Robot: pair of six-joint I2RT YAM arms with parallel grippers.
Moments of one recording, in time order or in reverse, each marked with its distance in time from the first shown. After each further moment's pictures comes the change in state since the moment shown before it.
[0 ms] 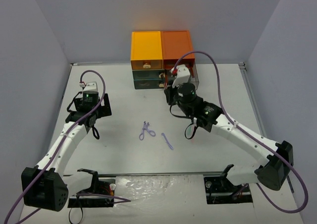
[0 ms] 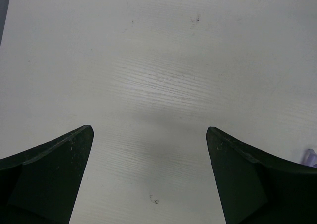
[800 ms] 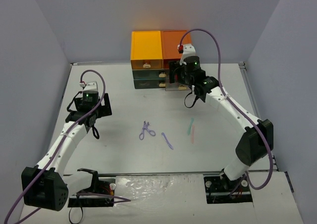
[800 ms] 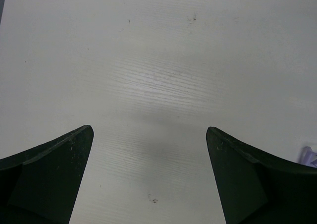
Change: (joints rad) left arm 0.000 0.000 0.000 0.000 0.010 0.000; right arm -0.307 0.337 0.331 -0.116 -0.152 -0.110
